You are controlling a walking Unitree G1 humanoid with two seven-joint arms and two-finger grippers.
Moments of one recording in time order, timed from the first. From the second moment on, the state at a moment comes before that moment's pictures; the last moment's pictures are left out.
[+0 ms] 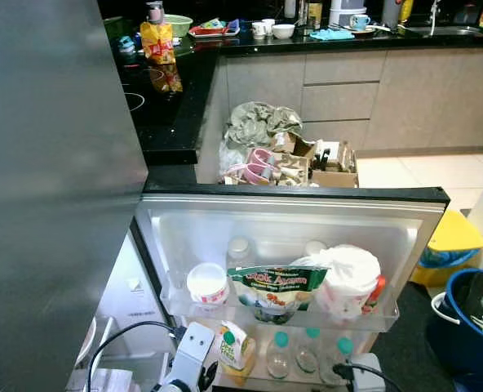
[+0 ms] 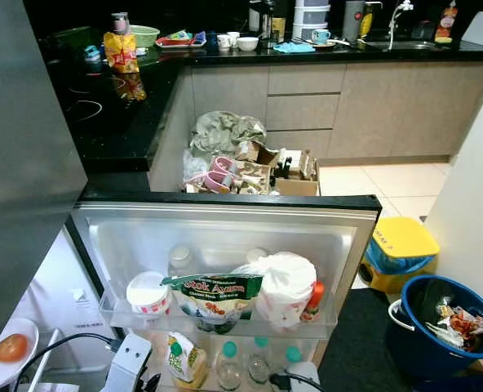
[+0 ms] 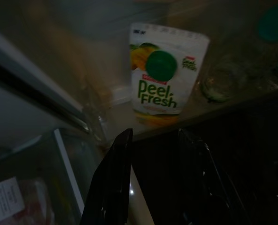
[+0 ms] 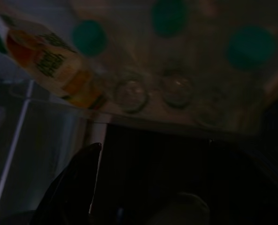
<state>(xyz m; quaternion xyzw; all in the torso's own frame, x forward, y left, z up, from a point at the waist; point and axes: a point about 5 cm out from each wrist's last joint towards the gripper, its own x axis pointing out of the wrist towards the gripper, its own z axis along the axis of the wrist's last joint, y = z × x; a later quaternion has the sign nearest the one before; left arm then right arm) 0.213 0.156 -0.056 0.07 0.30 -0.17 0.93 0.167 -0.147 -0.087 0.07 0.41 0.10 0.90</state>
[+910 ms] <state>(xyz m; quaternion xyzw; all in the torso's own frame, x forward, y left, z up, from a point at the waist) 0.218 0.156 -0.052 0.05 0.29 -0.16 0.94 0.137 -0.134 -0.096 0.07 0.41 0.07 0.91</state>
